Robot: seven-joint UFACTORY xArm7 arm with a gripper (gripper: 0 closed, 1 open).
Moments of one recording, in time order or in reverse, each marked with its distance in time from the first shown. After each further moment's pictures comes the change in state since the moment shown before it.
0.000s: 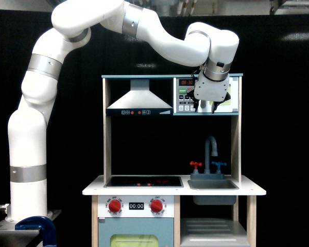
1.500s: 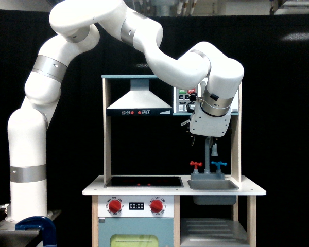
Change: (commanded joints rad) arm -0.024 0.048 -0.303 -0.247 0.006 0.098 -0.428
